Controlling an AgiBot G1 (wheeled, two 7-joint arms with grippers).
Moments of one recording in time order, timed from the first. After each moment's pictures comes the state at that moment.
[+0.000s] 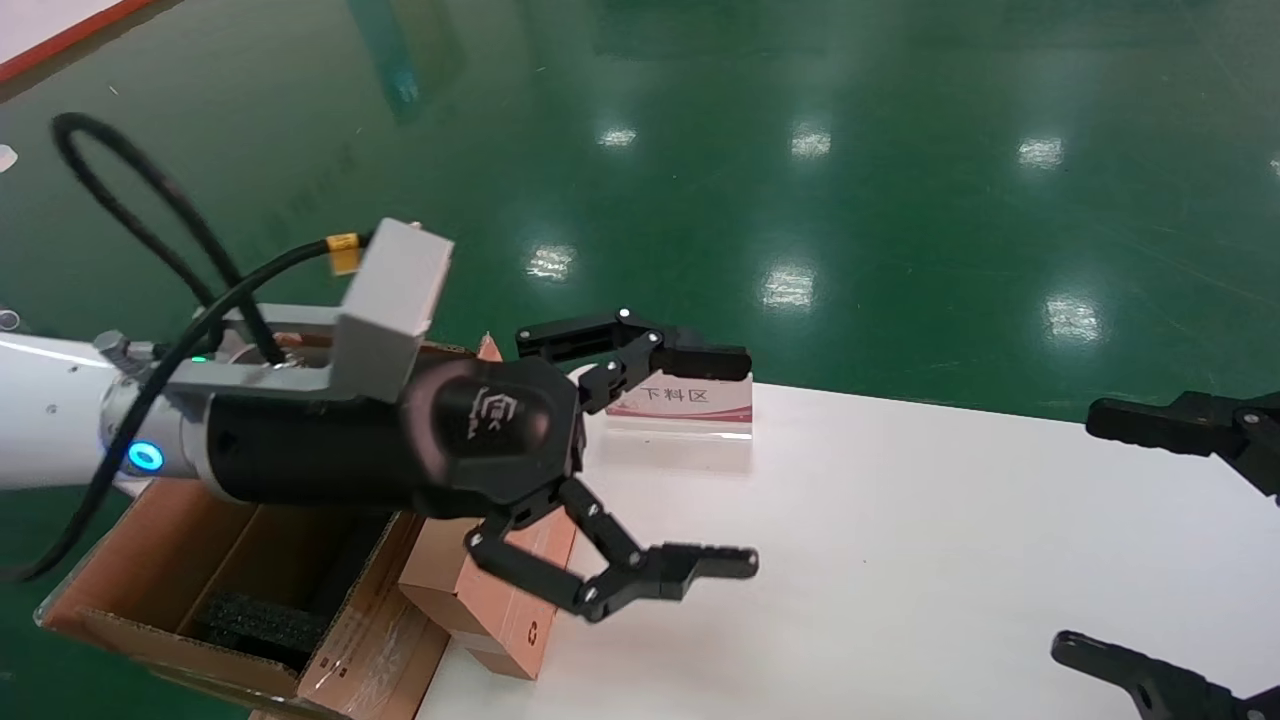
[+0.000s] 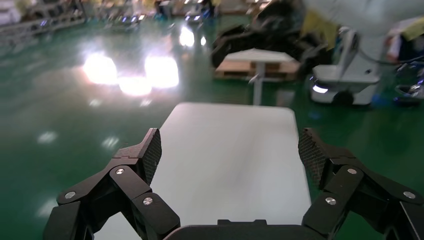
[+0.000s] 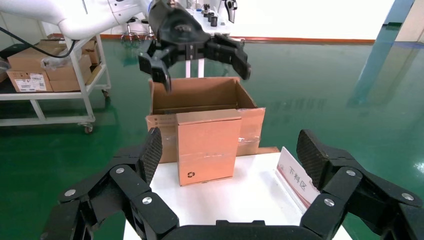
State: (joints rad) left arm -1.10 0.59 0.31 -1.30 0.80 1.47 -0.23; right arm 1.07 -0.61 -0.28 1.28 -0.73 -1.50 0.19
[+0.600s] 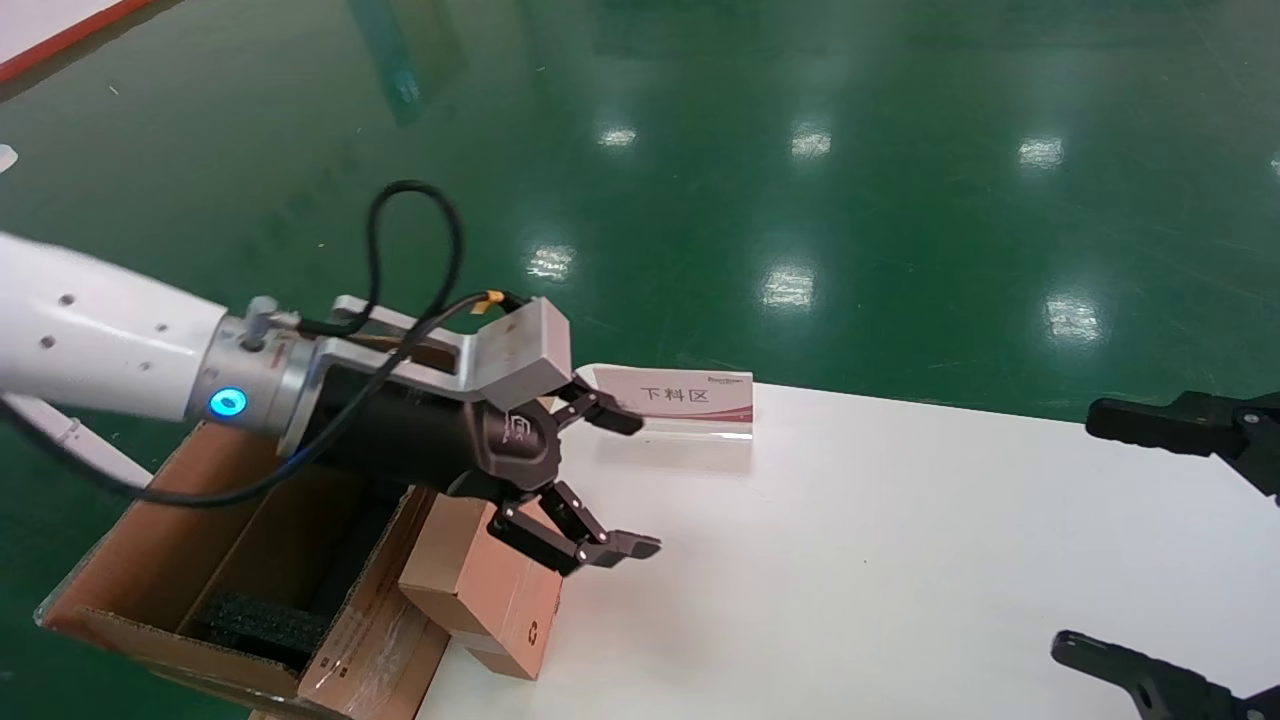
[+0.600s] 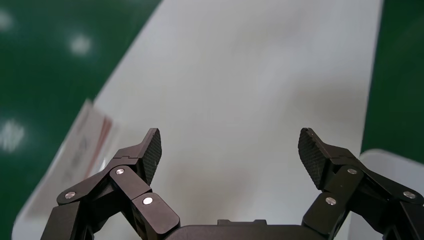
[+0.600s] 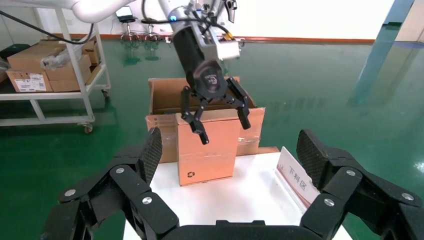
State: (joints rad) left arm -1.41 0.61 0.54 -1.34 1.34 1.51 -0.60; right arm 1.08 -0.61 -0.28 1.28 -0.73 -1.50 0.19
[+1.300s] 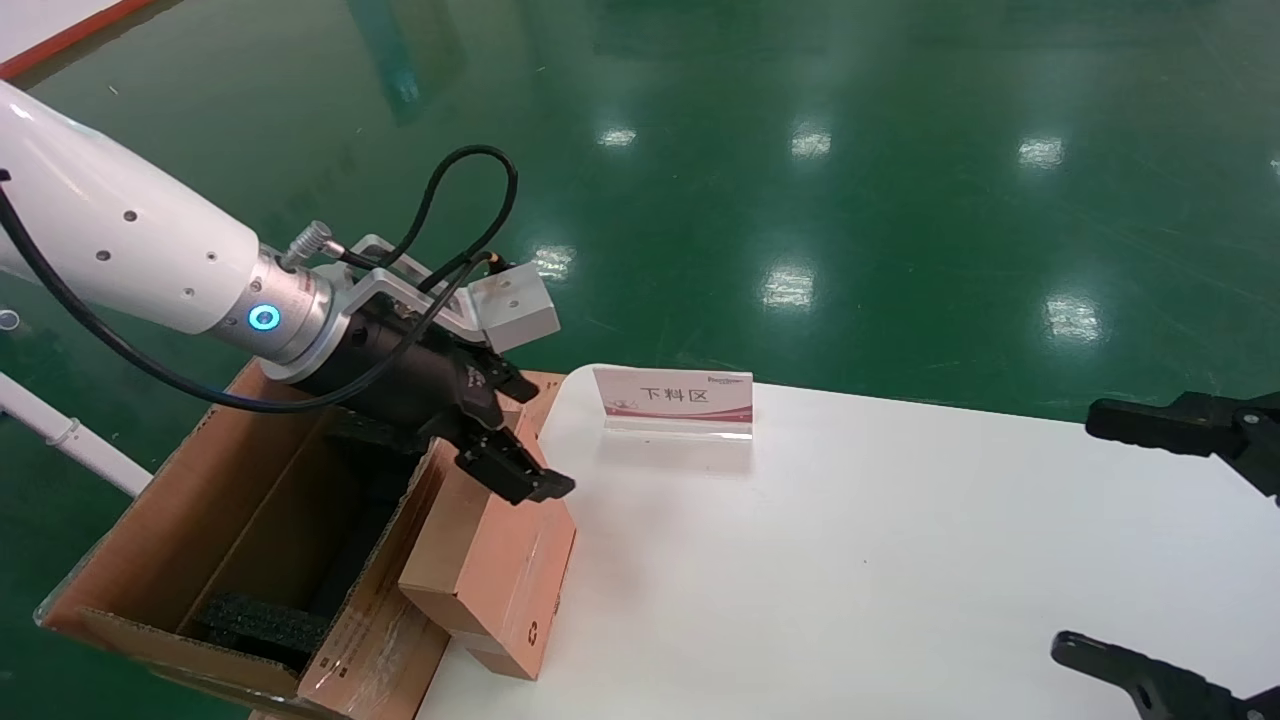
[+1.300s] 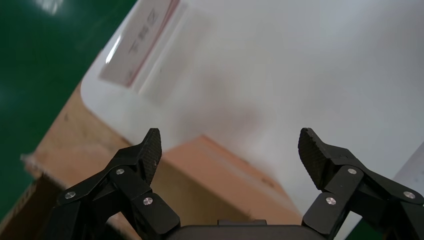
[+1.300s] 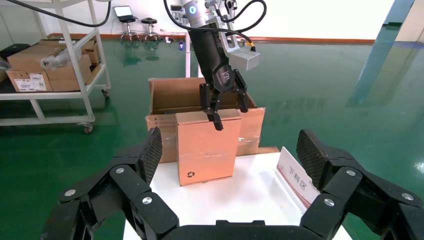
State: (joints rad) left arm -1.76 0.66 0.90 -1.35 1.65 1.58 -1.02; right arm 1.08 -0.61 -0.28 1.28 -0.73 -1.49 0.19
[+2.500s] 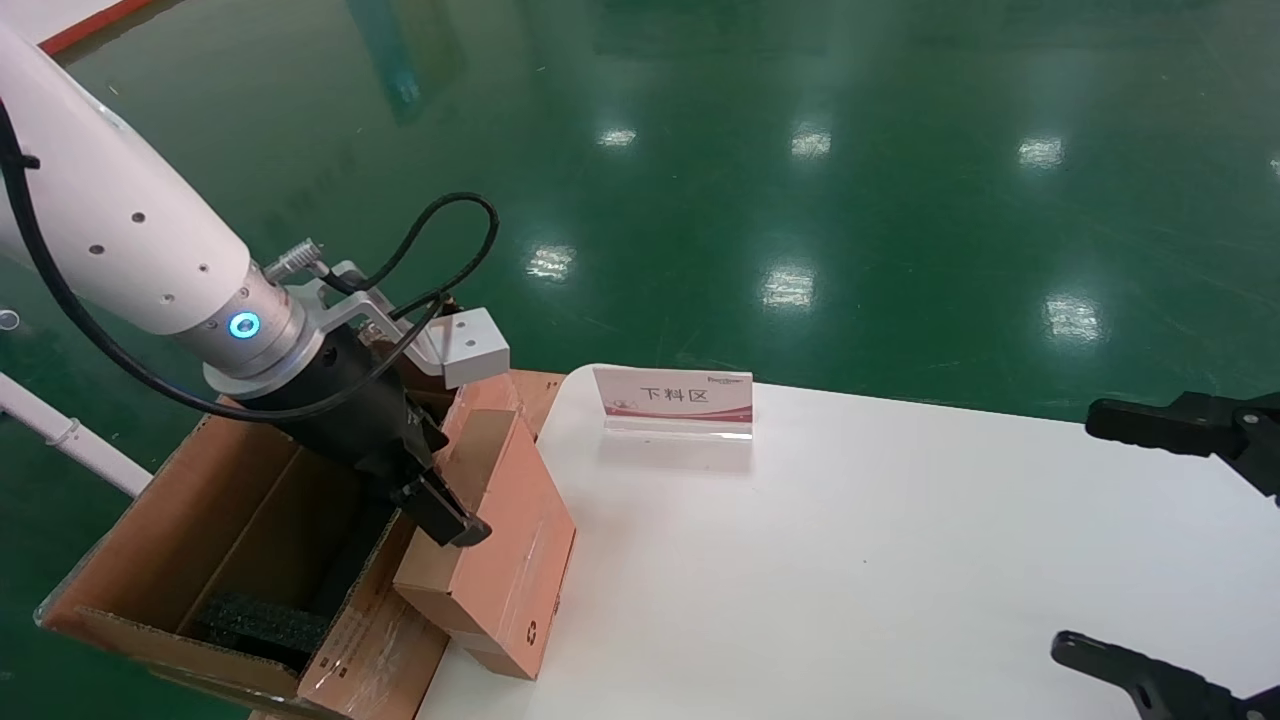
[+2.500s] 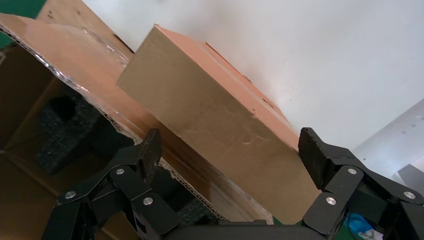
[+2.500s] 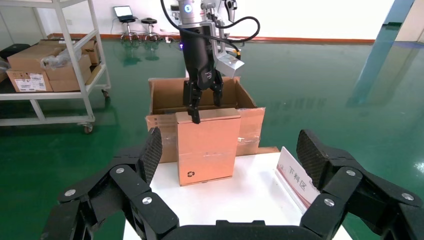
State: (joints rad) left arm -2.10 0.67 1.48 -1.36 1.55 1.55 -1.26; right arm 1.08 -0.61 -0.29 1.28 -0.73 -1.49 0.18
